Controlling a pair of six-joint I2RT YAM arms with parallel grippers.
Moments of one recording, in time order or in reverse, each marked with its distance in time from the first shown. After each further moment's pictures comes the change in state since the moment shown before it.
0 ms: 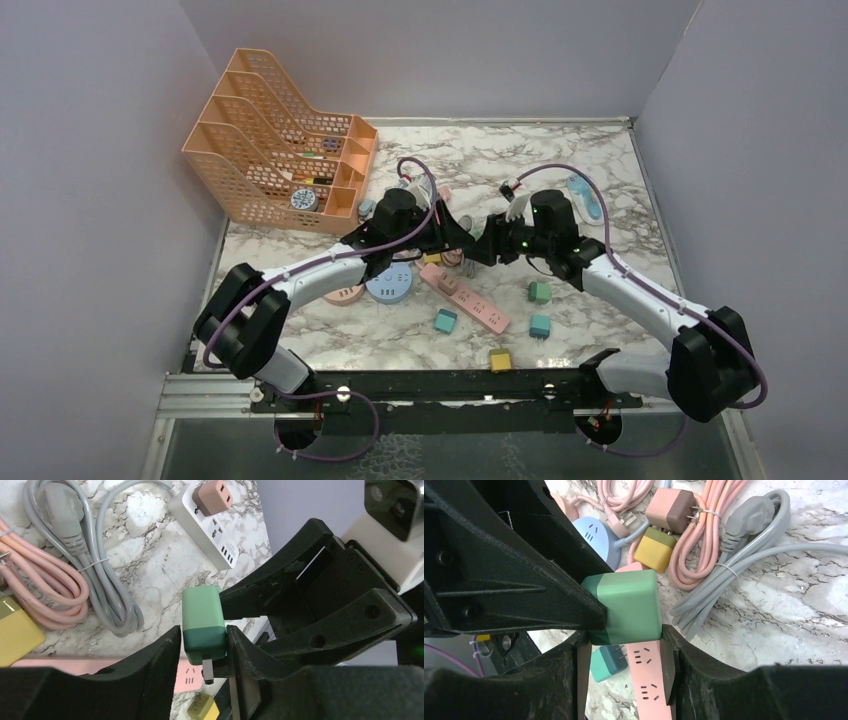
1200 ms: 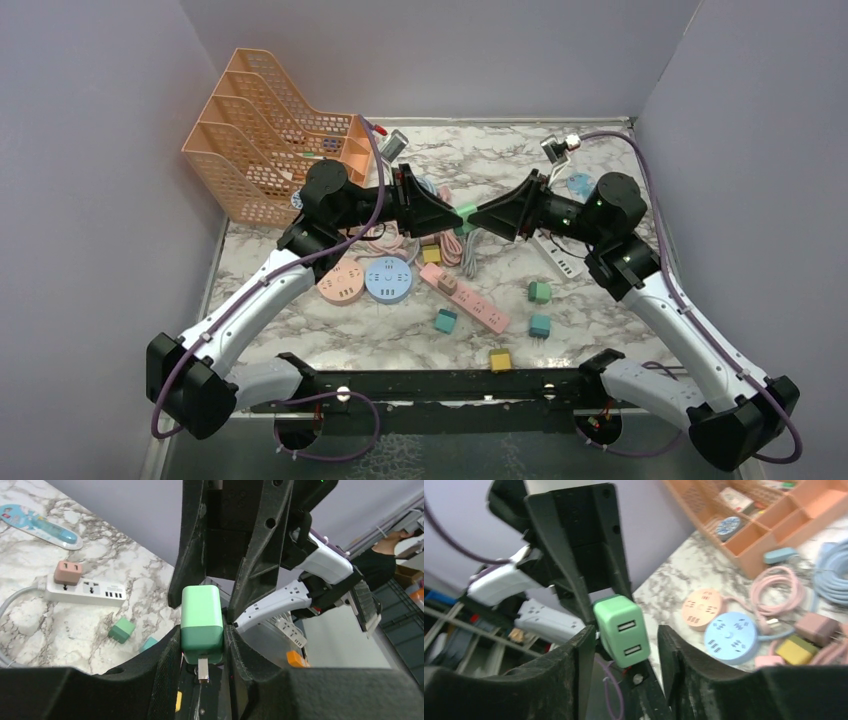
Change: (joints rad) left arm 0.118 -0.329 0.155 0.011 0.480 0.143; right arm 0.000 -0.251 0.208 0.114 -0.217 0.387
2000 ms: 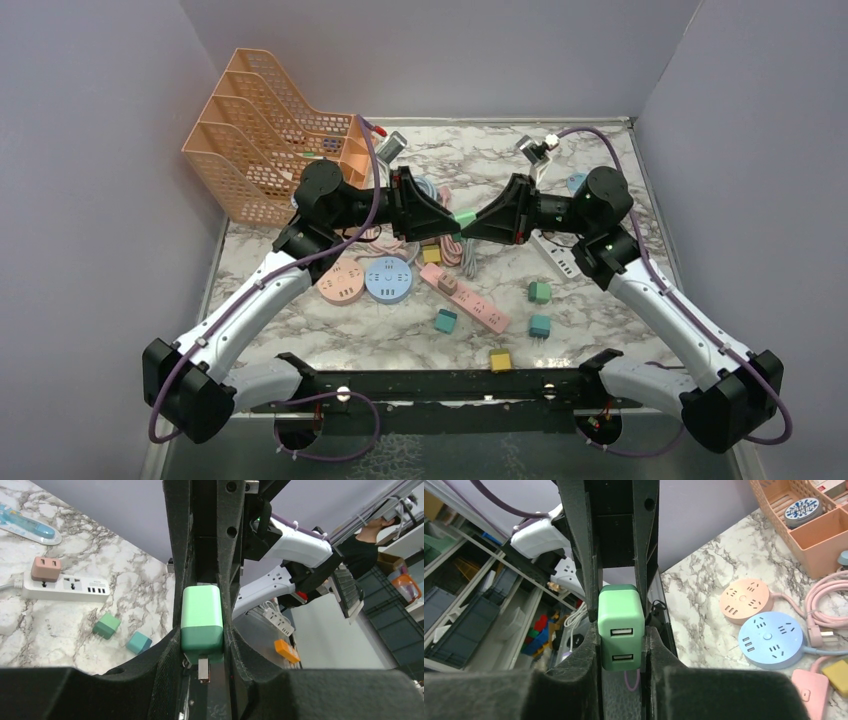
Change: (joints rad) left arm 0.002 -0.020 0.015 -0.008 0.080 -0.022; right arm -0.005 0.101 -0.019 0.228 -0.304 0.076
